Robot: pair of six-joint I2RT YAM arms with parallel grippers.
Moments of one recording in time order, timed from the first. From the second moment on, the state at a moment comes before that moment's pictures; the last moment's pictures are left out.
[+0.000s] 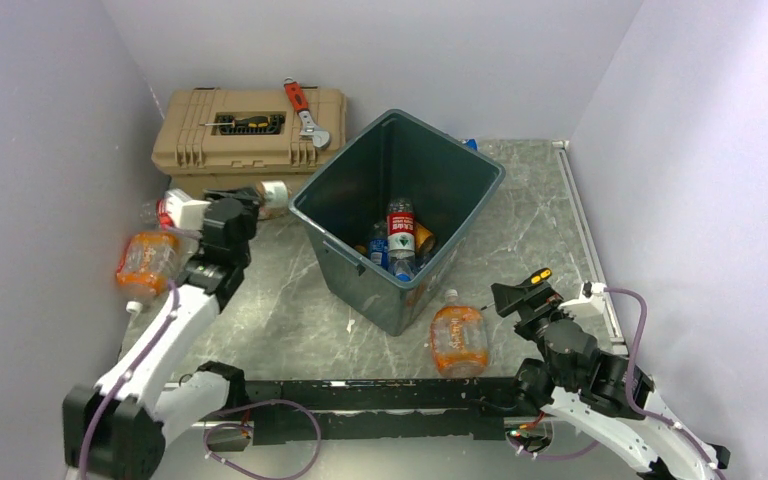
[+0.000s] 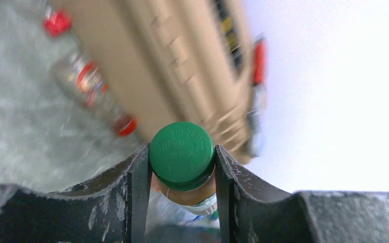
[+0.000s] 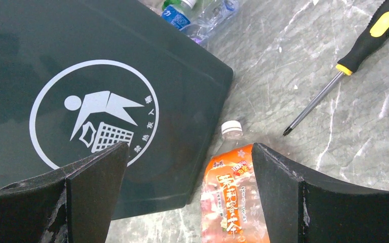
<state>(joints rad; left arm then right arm) -0.27 1.05 0.68 0.03 -0.52 -1.33 0.96 0.02 0.53 -0.92 0.80 1.15</state>
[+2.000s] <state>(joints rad) -0.30 1.19 1.40 0.64 1.11 -1.07 0.96 1.21 1.89 -0.66 -0.08 0.22</state>
